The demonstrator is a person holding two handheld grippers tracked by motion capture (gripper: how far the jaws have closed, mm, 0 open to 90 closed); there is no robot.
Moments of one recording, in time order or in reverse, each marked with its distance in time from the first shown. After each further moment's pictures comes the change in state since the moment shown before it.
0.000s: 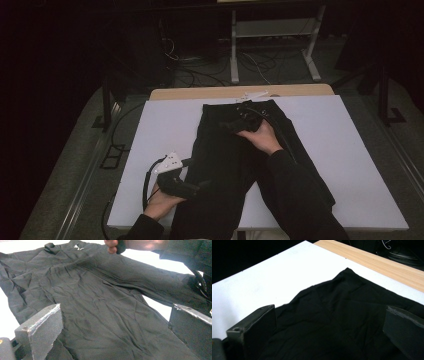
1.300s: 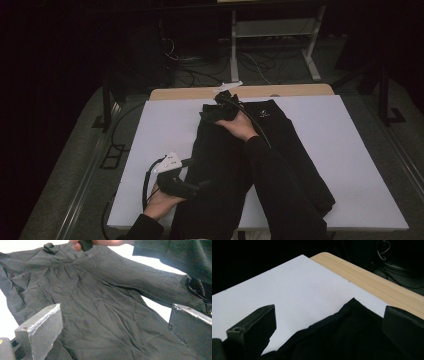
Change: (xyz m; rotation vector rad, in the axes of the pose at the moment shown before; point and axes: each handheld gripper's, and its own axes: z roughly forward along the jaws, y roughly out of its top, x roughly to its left) left arm 0.001 0.000 -0.001 -0.006 -0.010 -0.009; right arm 0.015 0.044 0.061 -0.031 -0.048 -0.043
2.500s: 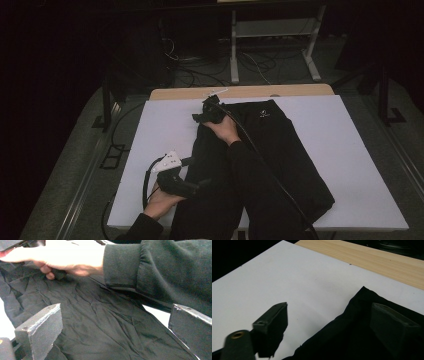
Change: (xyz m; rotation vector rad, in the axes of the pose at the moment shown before) left arm 0.001 0.003 0.000 -0.022 -0.019 -0.006; right arm -0.003 -0.016 0.074 0.061 -0.057 0.138
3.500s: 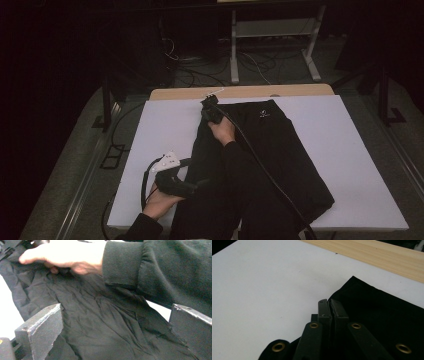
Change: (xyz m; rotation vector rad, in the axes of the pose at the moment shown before) left arm 0.002 -0.003 -0.005 0.028 0.035 -0.030; right arm 0.002 0.001 0.009 0.069 -0.117 0.025
